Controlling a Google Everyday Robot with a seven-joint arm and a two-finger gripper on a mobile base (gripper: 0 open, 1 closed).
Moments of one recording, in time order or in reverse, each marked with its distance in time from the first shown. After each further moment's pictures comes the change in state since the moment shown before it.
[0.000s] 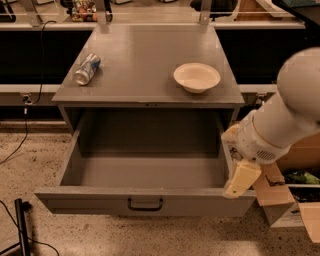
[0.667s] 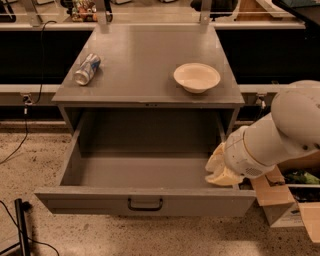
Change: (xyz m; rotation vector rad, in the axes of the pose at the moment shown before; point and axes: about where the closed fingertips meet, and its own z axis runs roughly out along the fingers) arm -0.023 0.015 0.035 0.044 -0.129 -0.078
